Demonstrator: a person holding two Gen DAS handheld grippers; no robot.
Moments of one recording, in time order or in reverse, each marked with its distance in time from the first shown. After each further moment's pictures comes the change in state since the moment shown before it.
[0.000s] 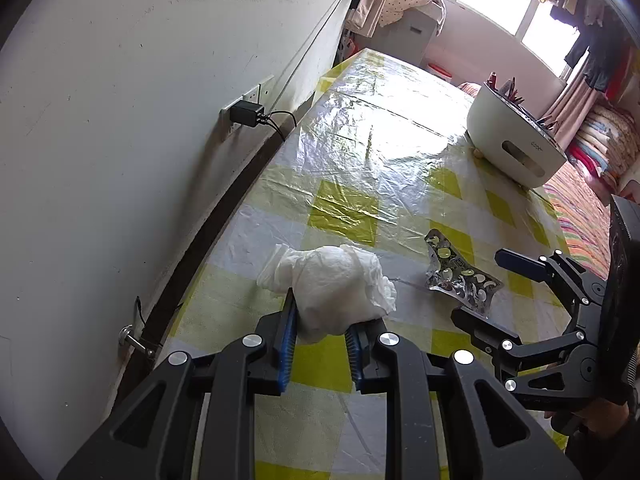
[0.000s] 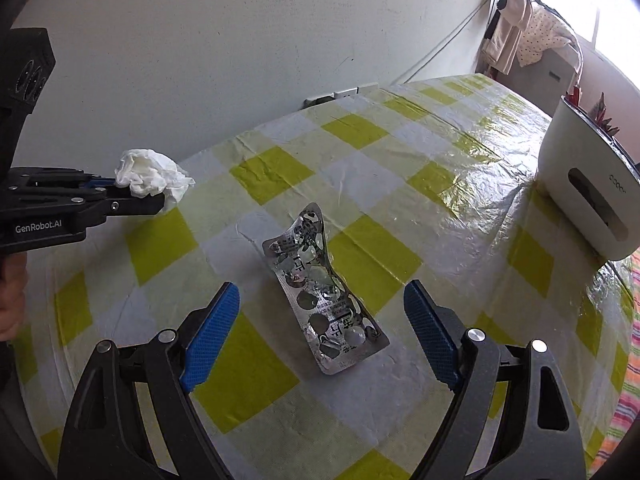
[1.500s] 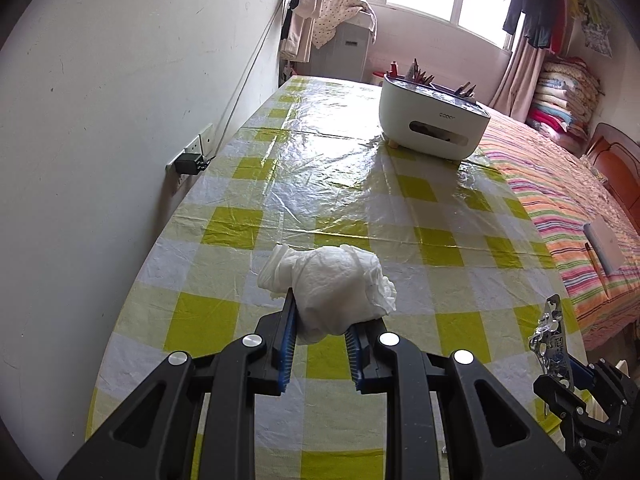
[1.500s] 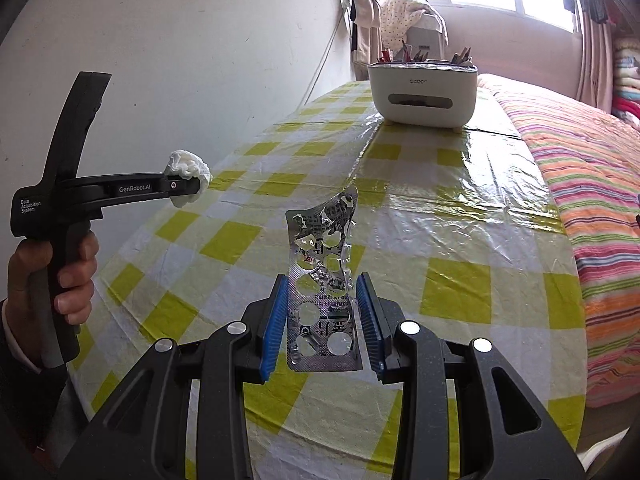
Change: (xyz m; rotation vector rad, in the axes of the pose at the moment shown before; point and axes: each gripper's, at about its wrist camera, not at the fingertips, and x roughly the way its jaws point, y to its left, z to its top) left arm -0.037 -0.102 -0.035 0.223 -0.113 -0.035; right arm -0.159 0.000 -0.170 0.468 -0.256 -0.167
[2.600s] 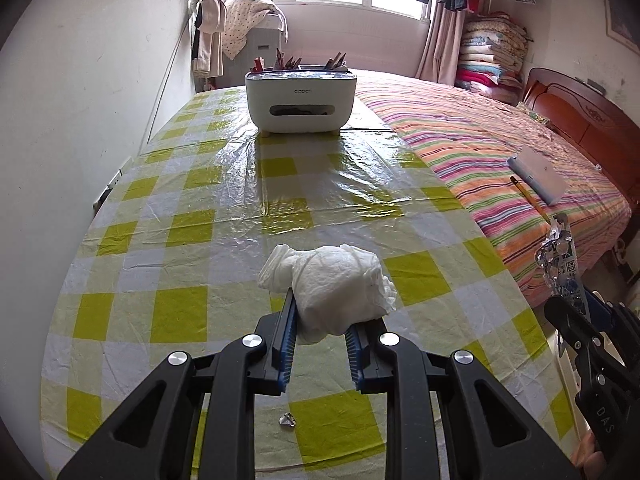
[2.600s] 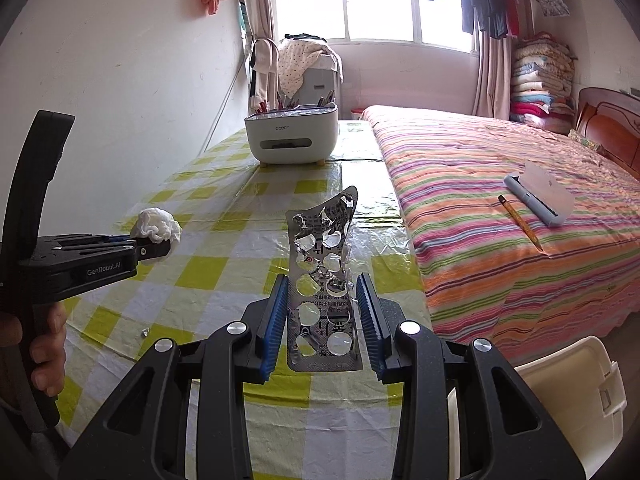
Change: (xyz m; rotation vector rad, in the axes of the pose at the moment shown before) left arm -0.025 -0.130 -0.044 0.228 -0.008 -0.146; right arm -0.093 -0.052 -0.034 0.116 -0.170 -0.322
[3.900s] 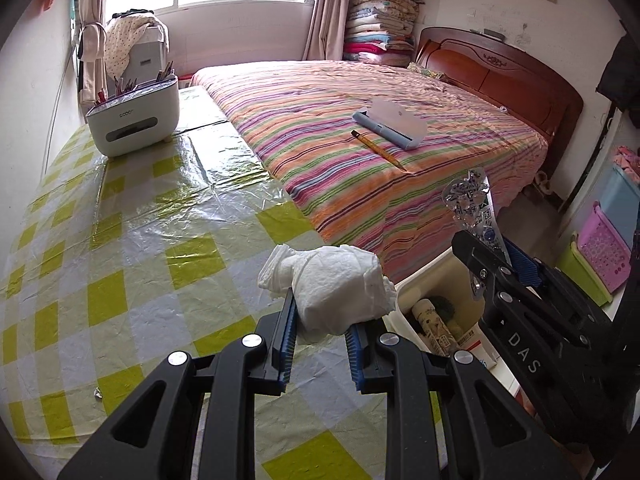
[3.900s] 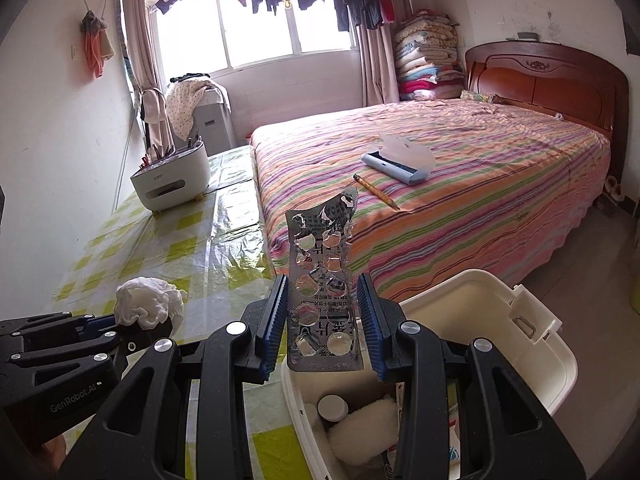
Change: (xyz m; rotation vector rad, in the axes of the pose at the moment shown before) left arm -0.030 -0.154 -0.028 0.232 0.033 -0.291; right arm -0.060 -0.103 -0.037 0.312 -0.081 -0.287
